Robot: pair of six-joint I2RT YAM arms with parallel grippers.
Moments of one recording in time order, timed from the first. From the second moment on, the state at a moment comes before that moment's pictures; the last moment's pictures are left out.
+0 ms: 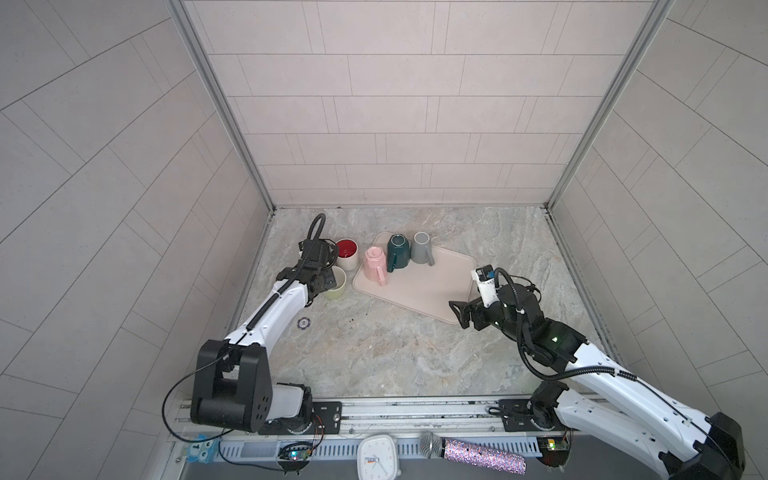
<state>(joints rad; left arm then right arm) -0.13 1.37 0.93 -0.57 -0.21 -0.45 0.65 0.80 0.60 -0.34 0.08 0.23</state>
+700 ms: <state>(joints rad) -0.18 1.19 0.97 -0.64 -0.12 -0.45 0.65 0.77 0.62 -0.51 0.02 0.23</state>
